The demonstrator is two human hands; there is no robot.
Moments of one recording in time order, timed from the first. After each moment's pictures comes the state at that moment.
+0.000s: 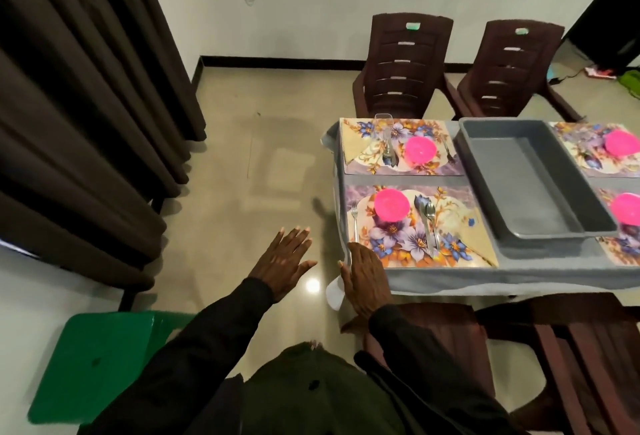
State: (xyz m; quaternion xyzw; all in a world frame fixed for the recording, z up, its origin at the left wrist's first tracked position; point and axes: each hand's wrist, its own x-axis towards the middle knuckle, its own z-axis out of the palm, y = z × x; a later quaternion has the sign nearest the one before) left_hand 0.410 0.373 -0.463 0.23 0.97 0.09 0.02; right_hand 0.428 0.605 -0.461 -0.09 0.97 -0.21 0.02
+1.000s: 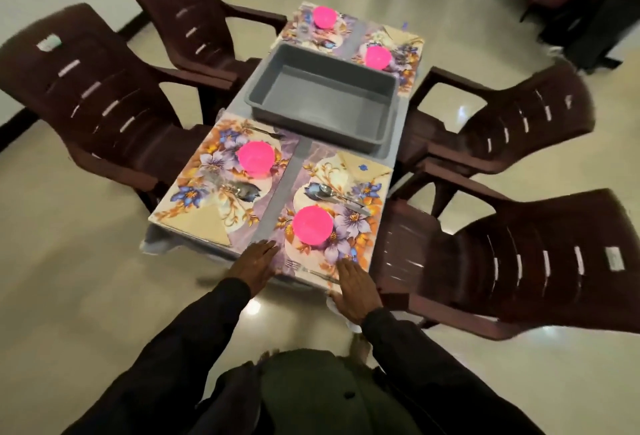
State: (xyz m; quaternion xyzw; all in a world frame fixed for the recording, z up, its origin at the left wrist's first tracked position) left_hand 0.015 0.460 -0.538 0.67 0.71 0.05 0.21; right_hand 0.297 0.536 -0.526 0.43 0.88 -0.18 0.07
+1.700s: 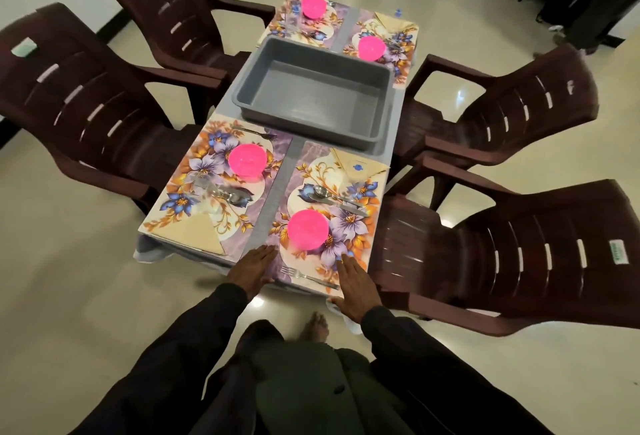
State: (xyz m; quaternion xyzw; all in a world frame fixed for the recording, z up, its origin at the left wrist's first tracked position) left_hand 0.014 0.479 -0.548 0.66 0.70 0.06 0.25; right_hand 0.300 0.557 -0.541 0.42 0.88 -0.19 0.15
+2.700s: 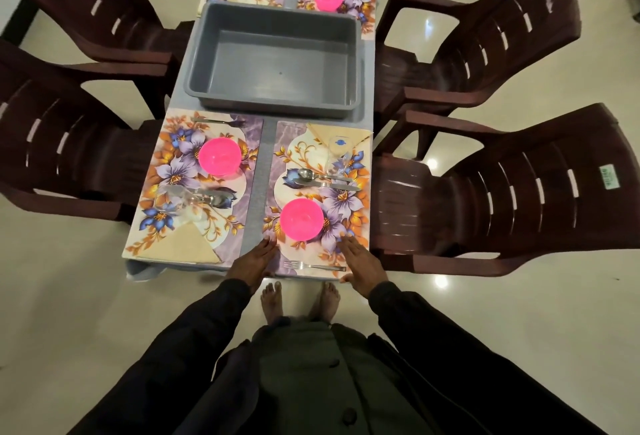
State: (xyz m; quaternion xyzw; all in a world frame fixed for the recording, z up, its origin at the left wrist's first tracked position) left_hand -0.011 0.505 -0.584 0.73 0.63 -0.11 0.24; right_hand 0.293 0.566 -0.541 0.48 0.83 -0.26 0.11
